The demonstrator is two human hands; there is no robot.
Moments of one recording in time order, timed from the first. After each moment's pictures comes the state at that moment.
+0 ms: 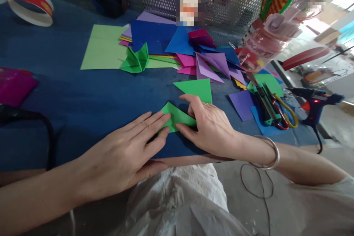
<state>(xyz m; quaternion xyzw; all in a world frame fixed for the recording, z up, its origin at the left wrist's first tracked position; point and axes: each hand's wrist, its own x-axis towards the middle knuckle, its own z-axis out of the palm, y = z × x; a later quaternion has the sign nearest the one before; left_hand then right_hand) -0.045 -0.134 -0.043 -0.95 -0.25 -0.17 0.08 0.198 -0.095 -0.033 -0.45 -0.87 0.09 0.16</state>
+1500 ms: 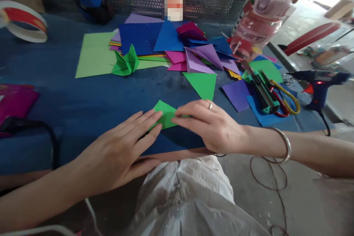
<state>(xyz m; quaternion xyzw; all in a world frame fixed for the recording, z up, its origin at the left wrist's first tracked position) -0.051 -0.134 -0.043 -0.95 -0.28 -0.13 0.05 0.236 -0.095 -0.031 -0.18 -0.95 0.01 0.27</state>
